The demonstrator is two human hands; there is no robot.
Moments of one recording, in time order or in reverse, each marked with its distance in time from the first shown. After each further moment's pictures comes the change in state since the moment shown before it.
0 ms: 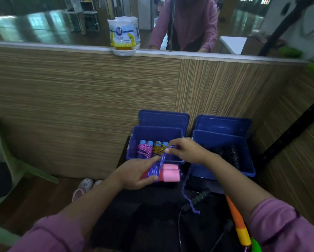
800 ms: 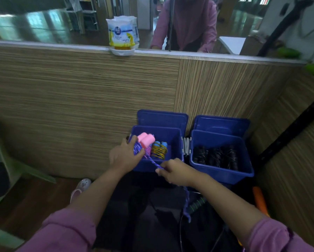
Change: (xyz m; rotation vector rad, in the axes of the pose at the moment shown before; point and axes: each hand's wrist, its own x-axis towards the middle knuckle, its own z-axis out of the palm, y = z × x) left_hand 0.028 -0.010 -0.015 0.254 0.092 -0.799; right_hand -0.024 -0.021 0.050 -0.024 -0.189 0.072
